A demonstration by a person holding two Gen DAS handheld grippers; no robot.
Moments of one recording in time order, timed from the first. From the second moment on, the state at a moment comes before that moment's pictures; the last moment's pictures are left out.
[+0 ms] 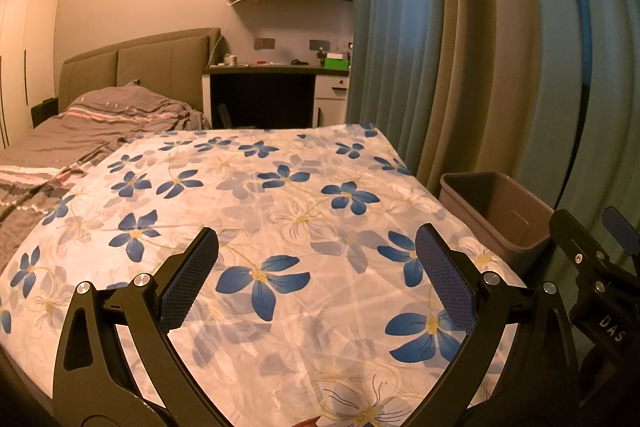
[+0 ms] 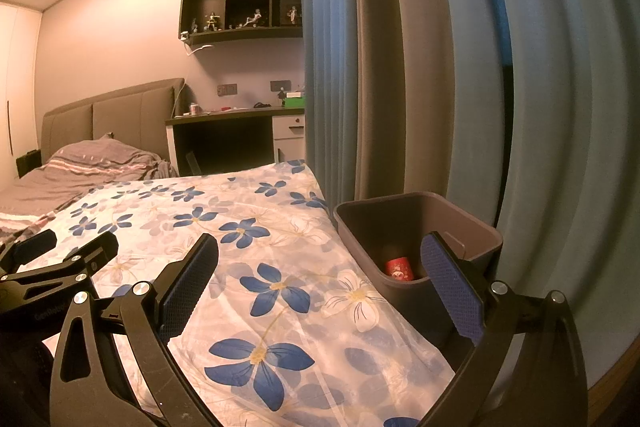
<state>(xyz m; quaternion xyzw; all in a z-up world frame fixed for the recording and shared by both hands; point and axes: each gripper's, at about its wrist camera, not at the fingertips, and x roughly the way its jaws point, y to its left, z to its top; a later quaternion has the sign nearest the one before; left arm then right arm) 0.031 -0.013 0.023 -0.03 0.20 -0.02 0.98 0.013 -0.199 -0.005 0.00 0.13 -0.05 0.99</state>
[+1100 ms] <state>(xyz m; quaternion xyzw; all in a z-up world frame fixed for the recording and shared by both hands) 0.027 -0.015 0.018 -0.02 0.20 -0.02 0.98 0.012 -0.200 -0.004 0.01 0.13 -0.05 0.99</state>
